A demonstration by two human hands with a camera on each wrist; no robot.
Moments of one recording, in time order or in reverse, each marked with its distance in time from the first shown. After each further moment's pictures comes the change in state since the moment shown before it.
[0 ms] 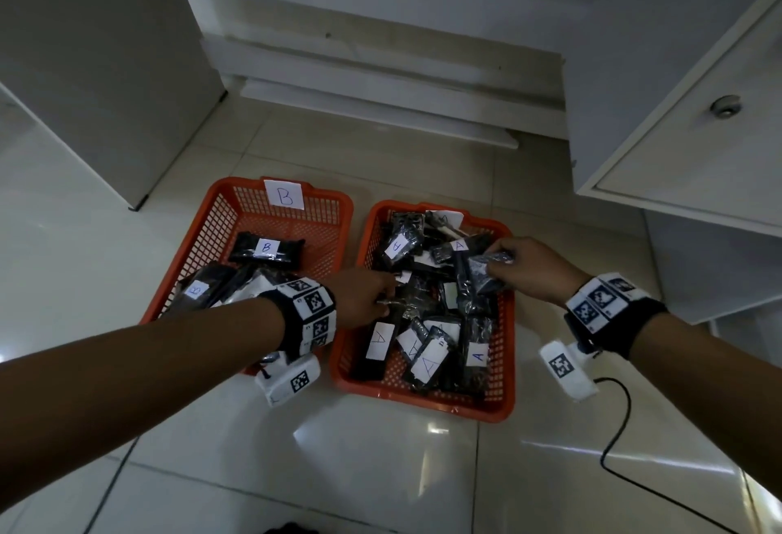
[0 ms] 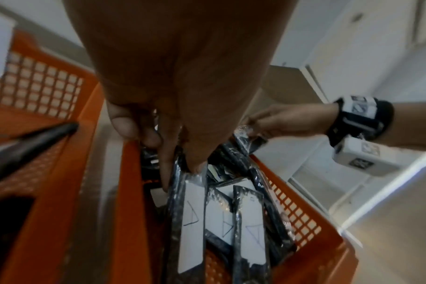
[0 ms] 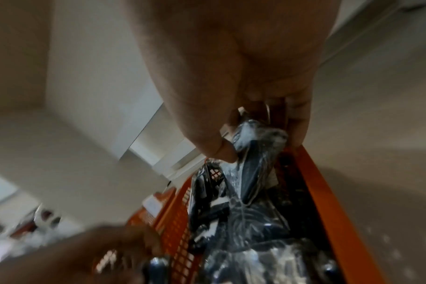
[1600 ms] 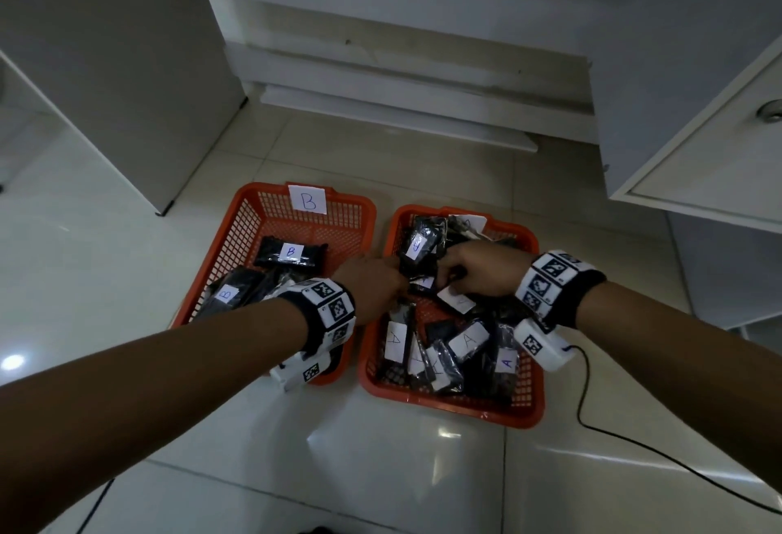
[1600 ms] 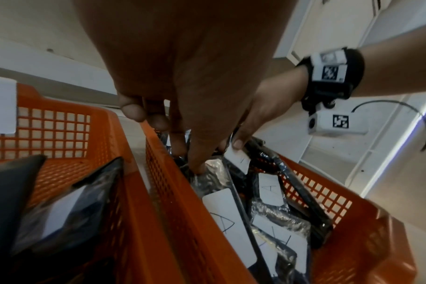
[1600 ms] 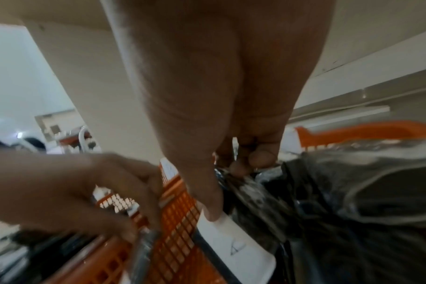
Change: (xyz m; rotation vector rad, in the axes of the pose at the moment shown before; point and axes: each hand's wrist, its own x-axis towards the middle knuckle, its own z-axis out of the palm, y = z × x) left_hand -0.008 -0.016 -0.013 0.298 0.054 0.039; right_hand 0.049 -0.065 0.048 -0.443 -0.388 -0.366
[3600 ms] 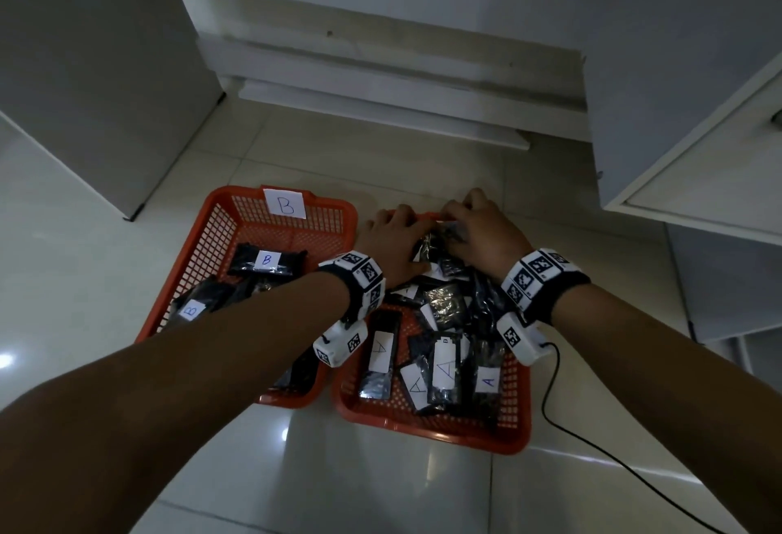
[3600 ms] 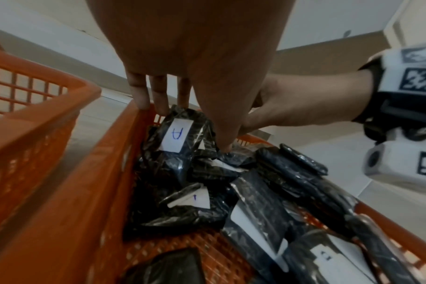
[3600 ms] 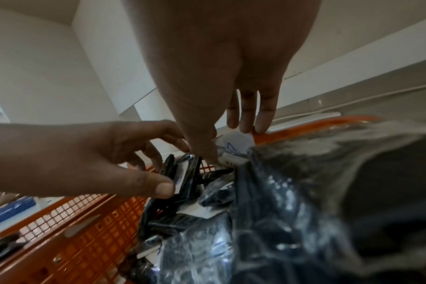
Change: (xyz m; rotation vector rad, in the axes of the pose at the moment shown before) left_hand 0.103 -0.004 0.004 -0.110 0.274 -0.181; right_hand 0.030 0.053 -0.008 -0.015 0.502 0.154
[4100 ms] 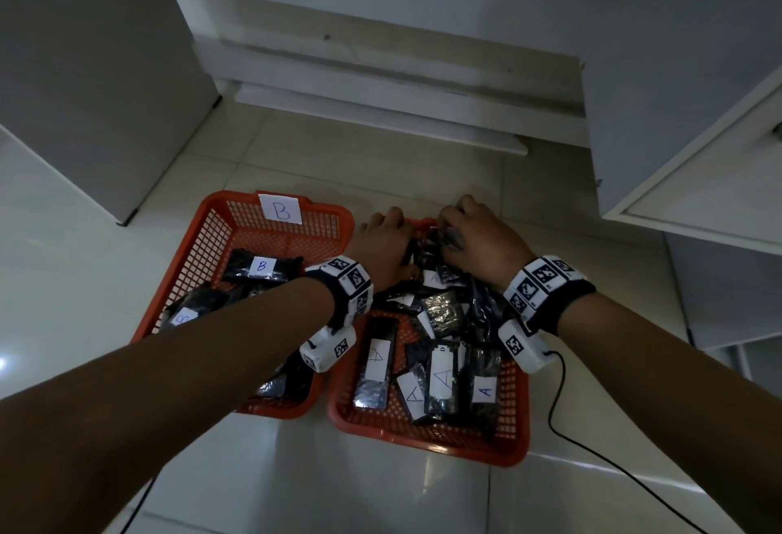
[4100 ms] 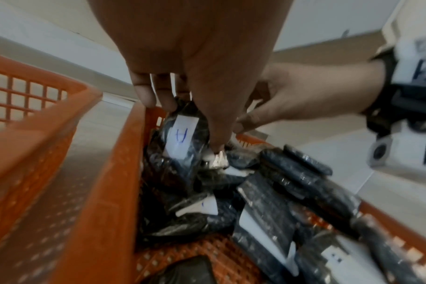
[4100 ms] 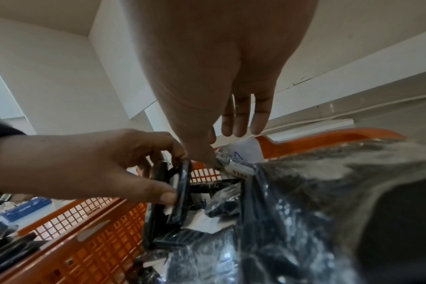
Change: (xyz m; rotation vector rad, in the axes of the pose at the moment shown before) left_hand 0.000 -0.005 -0.010 -0.001 -0.023 0.006; right_hand 0.000 -0.003 -0.006 -0.018 0.003 -0.078
